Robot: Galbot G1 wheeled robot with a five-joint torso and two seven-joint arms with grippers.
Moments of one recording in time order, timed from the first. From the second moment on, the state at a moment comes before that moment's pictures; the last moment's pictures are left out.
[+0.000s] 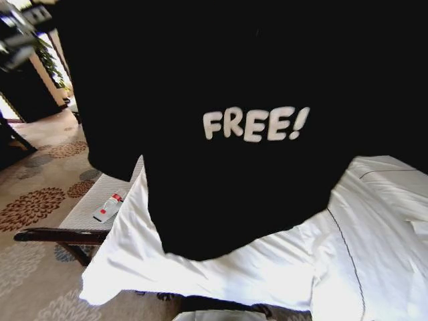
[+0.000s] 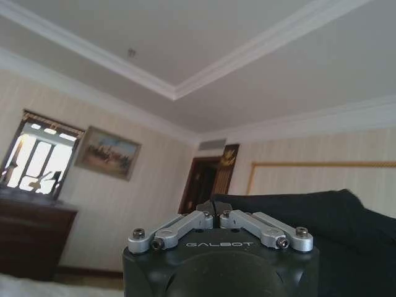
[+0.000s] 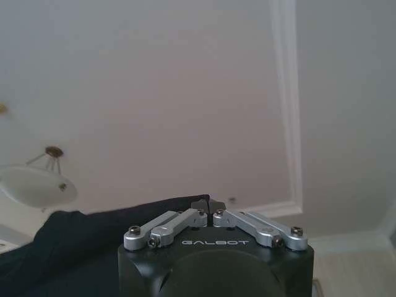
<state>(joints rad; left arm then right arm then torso) 0.88 -0.34 -1.26 -2.35 -2.22 0.50 -0.44 -1.56 0.54 1.71 2.50 1.59 0.03 0.22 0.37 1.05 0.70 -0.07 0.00</state>
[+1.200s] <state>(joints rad) 0.87 -0.44 -0.95 -2.33 -1.99 0.43 -0.42 -1.52 0.52 1.40 2.50 1.33 0.00 0.25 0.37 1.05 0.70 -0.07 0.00</state>
